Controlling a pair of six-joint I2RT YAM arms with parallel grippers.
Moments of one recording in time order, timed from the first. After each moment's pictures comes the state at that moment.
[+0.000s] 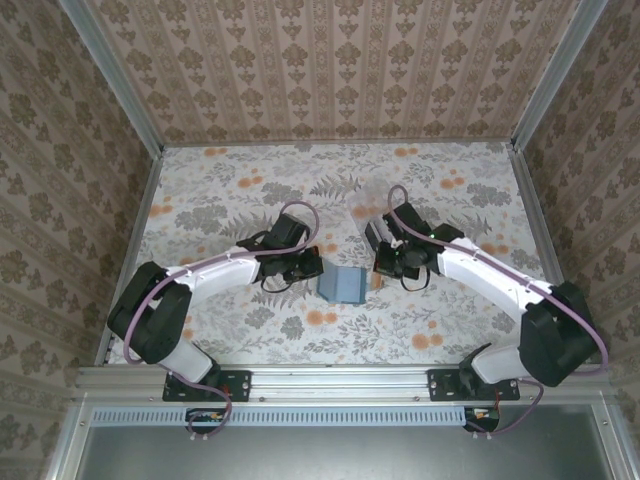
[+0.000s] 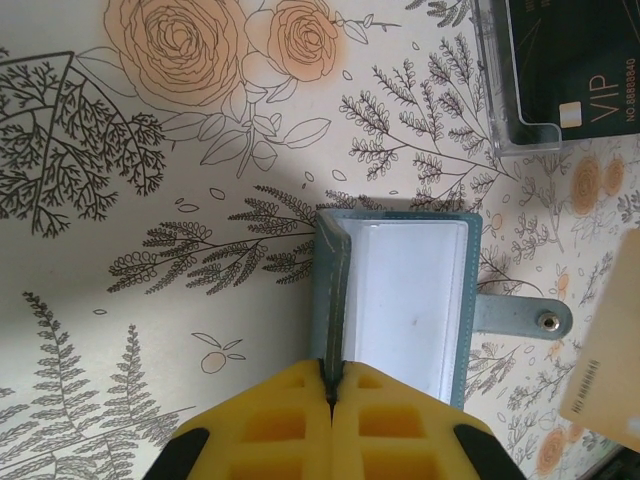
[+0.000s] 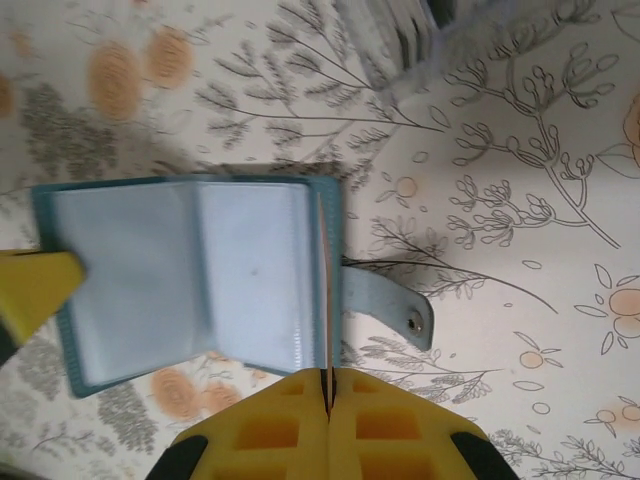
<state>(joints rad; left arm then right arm) -0.72 1.54 0.85 -0.27 0.29 -0.82 0.52 1.38 0.97 -0.70 -0.15 0.76</state>
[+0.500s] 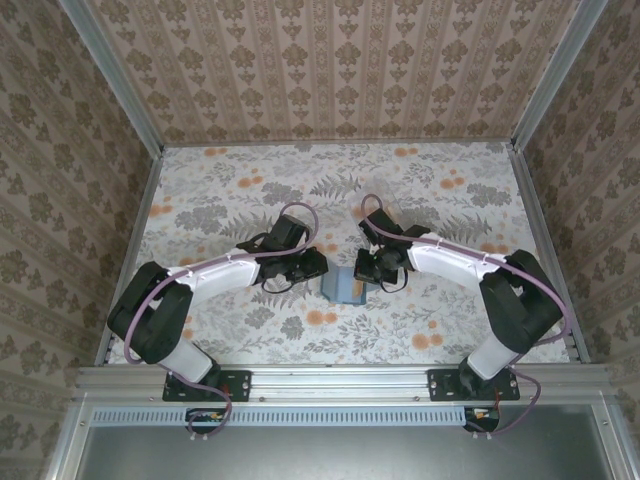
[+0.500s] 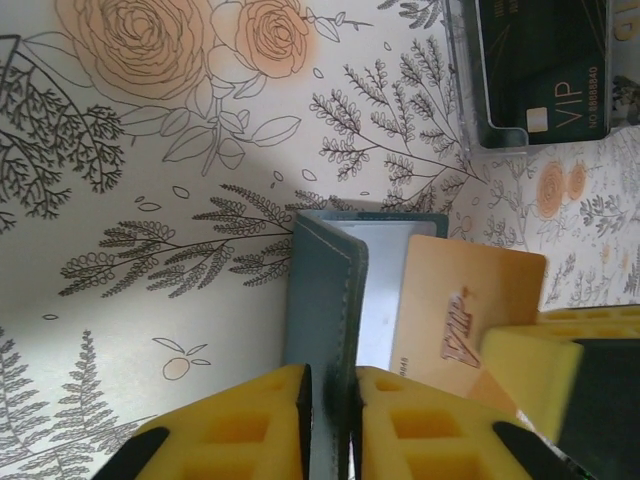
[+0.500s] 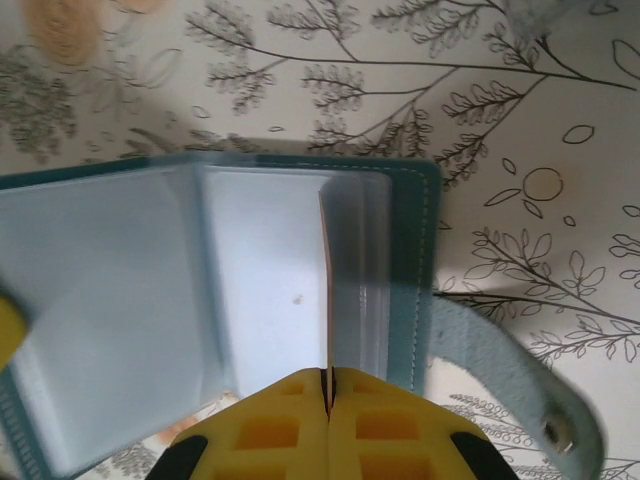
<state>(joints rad) -0.72 1.54 0.83 -0.21 0.33 -0.86 0.60 1.62 1.00 -0.58 -0.21 0.81</state>
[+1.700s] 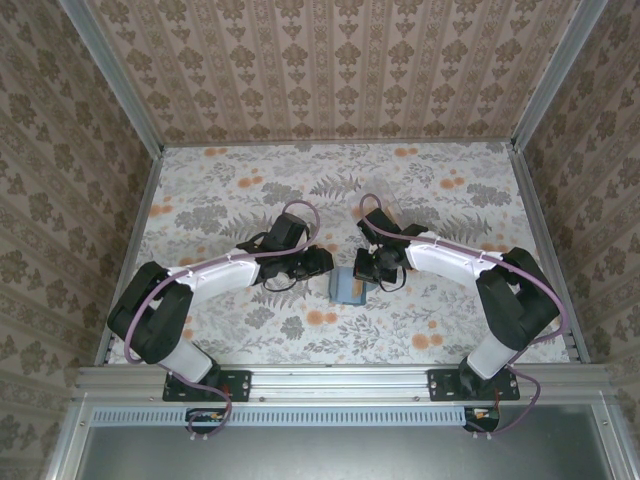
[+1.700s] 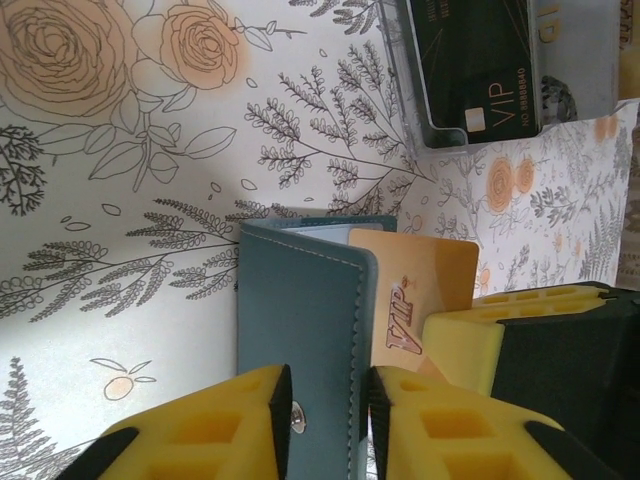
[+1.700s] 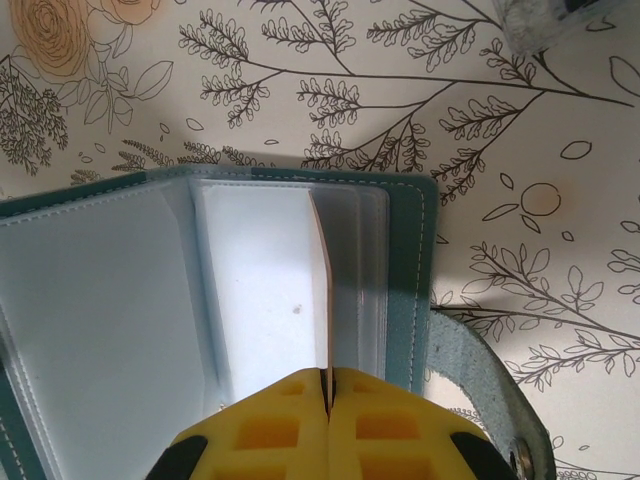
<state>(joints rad) -0.72 1.54 0.83 -0.14 0.38 -0.86 0.60 1.64 1.01 -0.58 -0.19 0.81</state>
